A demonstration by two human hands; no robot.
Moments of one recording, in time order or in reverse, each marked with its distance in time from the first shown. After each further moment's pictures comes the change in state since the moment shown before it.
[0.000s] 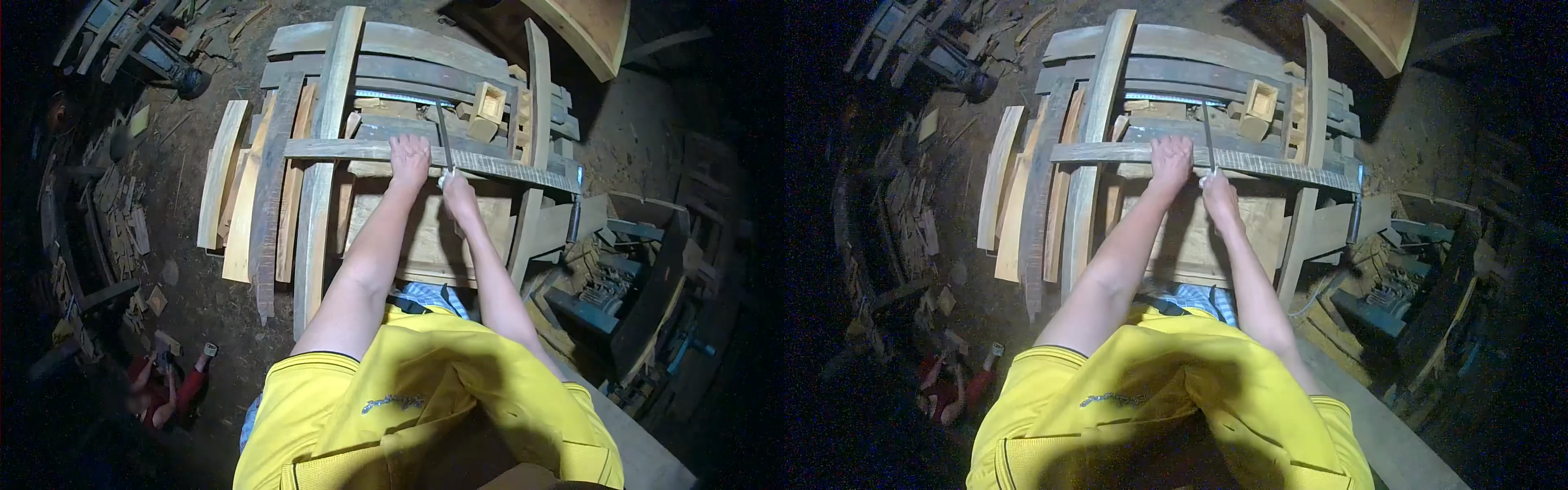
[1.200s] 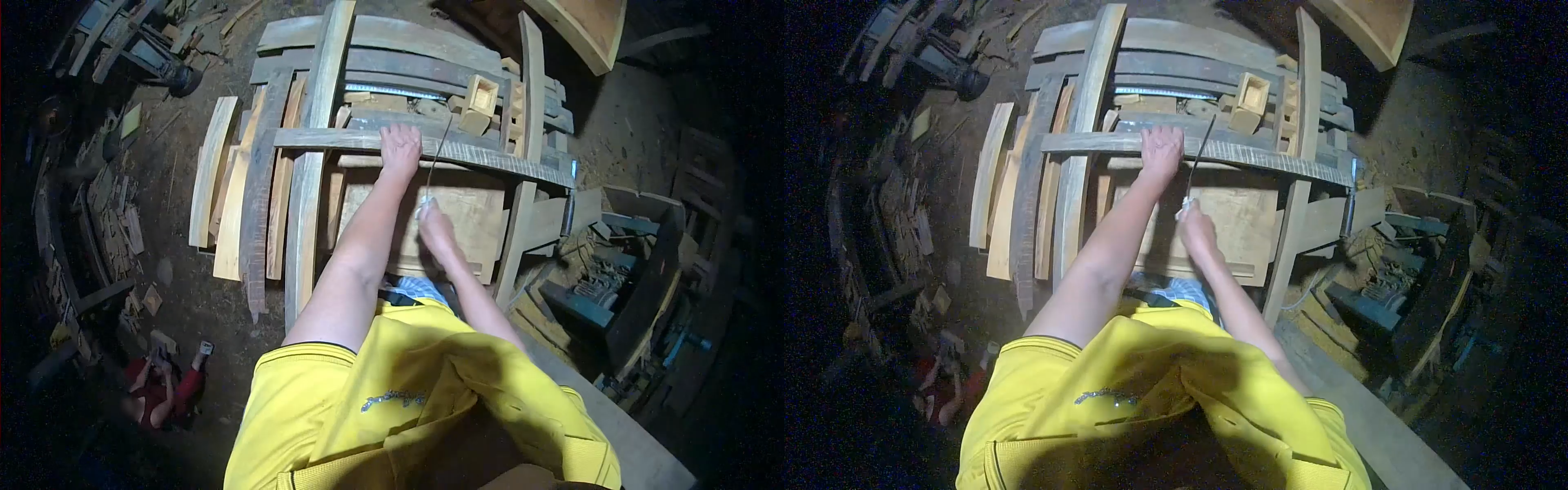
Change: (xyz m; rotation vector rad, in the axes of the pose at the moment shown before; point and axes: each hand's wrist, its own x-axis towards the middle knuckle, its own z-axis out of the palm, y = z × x) left_hand 0.006 -0.002 0.004 -0.029 0.016 0.004; right_hand -0.055 0.027 0.043 -0.151 0.061 -0.063
